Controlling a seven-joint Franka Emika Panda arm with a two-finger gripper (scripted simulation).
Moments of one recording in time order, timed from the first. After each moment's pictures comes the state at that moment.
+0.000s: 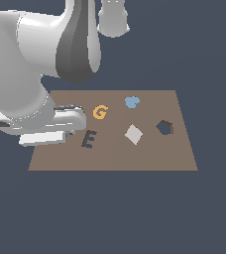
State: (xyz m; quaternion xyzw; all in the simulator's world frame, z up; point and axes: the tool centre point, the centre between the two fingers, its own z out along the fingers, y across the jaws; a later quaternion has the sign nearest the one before) arm 0.042 -0.173 0.045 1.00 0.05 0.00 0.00
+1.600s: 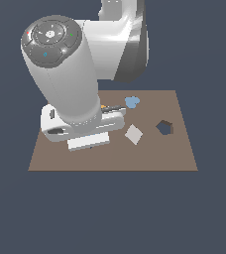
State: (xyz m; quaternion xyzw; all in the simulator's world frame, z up) arm 0.046 -0.069 0.033 0.99 0.11 0.00 0.00
